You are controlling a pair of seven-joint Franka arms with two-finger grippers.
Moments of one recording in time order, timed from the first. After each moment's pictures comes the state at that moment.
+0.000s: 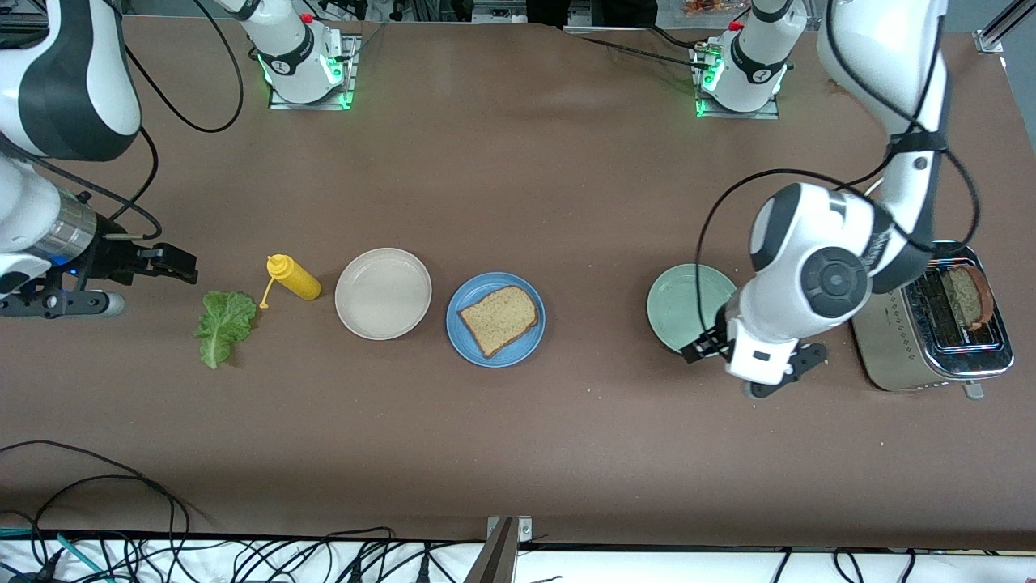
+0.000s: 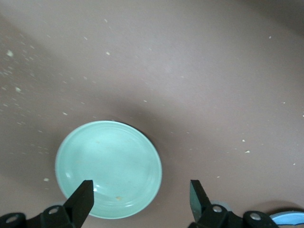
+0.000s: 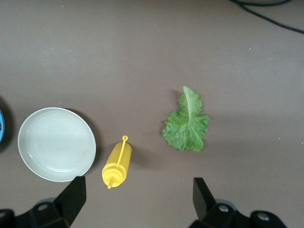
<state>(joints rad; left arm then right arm) -0.25 0.58 -0.02 -1.38 -0.04 1.89 -0.79 0.11 0.25 -0.07 -1.55 0.00 1.77 0.00</state>
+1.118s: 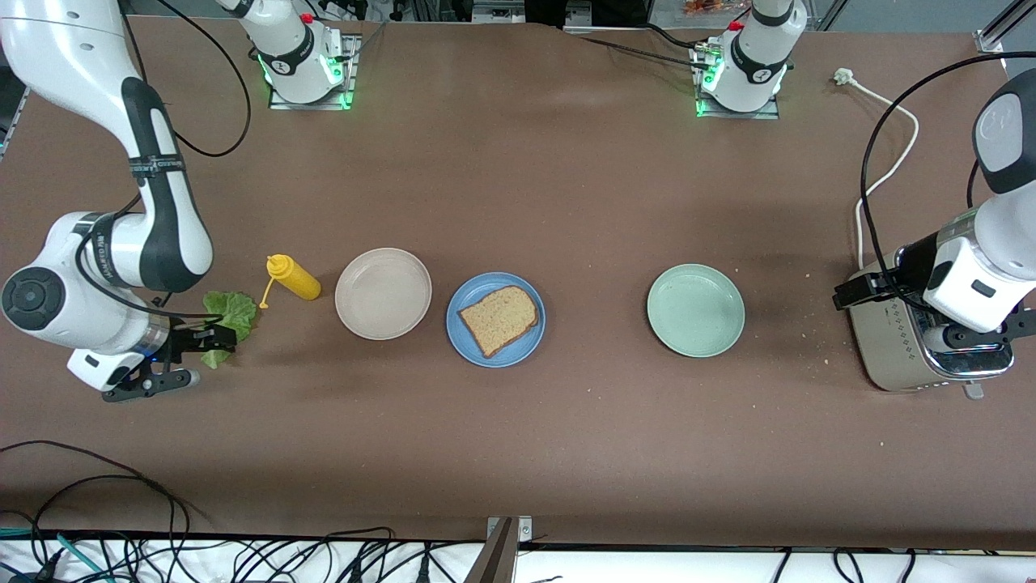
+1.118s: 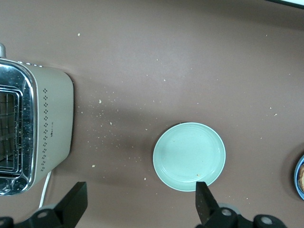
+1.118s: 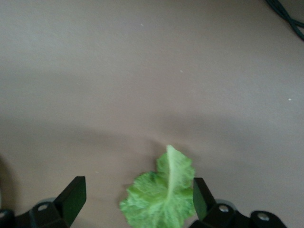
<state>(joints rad) -0.02 0.33 -0.01 -1.37 -0.03 1.65 -0.25 0.04 0.60 -0.08 -1.55 0.00 2.14 -0.27</state>
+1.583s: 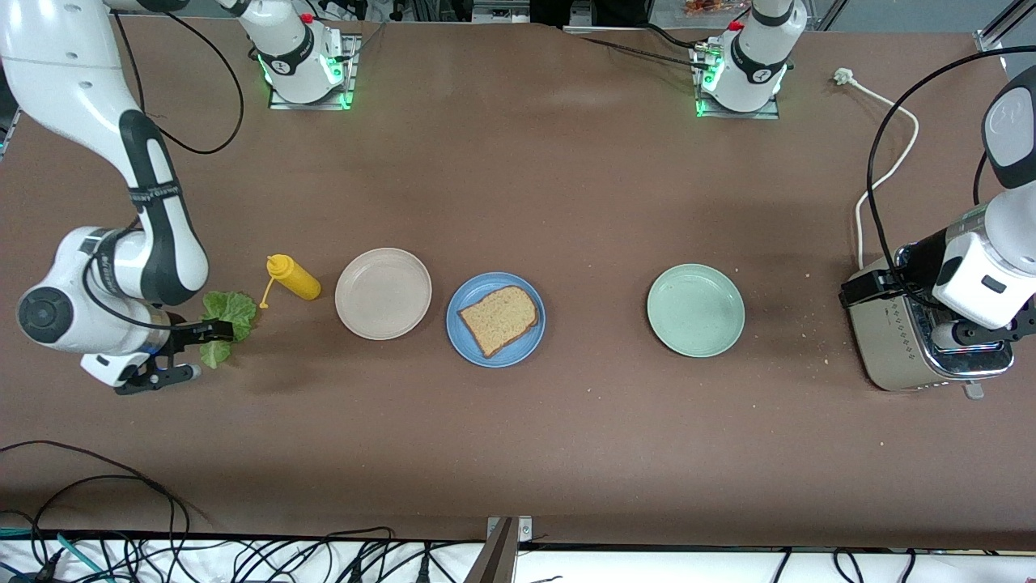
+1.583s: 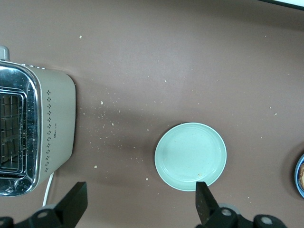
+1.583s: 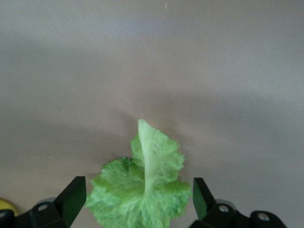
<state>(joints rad) -0.02 0.32 -0.01 -1.37 -0.03 1.65 -0.23 -0.02 0.68 -0.08 -1.59 0.00 2.16 -0.34</state>
